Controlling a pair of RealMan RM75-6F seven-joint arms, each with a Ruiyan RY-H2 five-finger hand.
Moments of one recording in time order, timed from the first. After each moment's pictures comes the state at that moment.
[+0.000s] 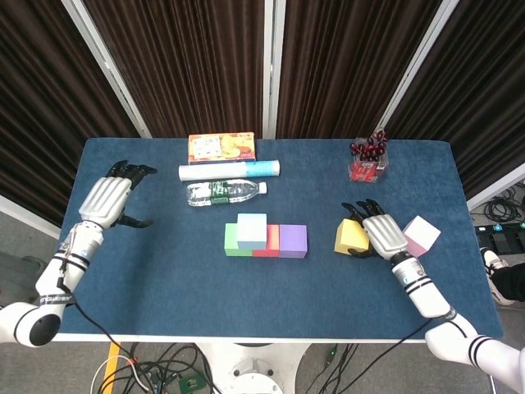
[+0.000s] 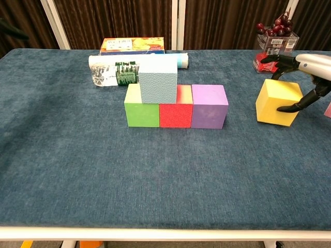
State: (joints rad) left arm -0.70 -1.06 -0.21 -1.74 1.07 0.97 0.01; right arm 0.60 -1.47 0.07 -1.12 -1.50 1.02 0.29
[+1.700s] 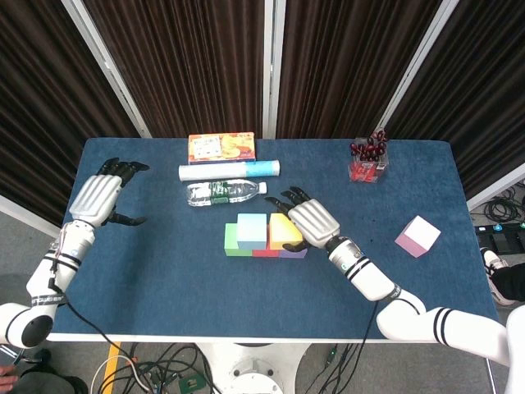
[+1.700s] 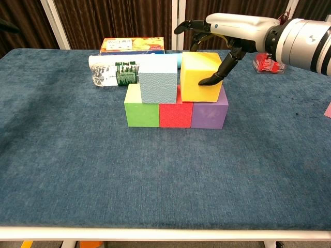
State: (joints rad) left arm -0.65 -1.05 -0.23 -1.71 1.12 0.97 -0.06; right arm 0.87 -1.43 0.21 -1.50 -1.28 0.84 -0.06
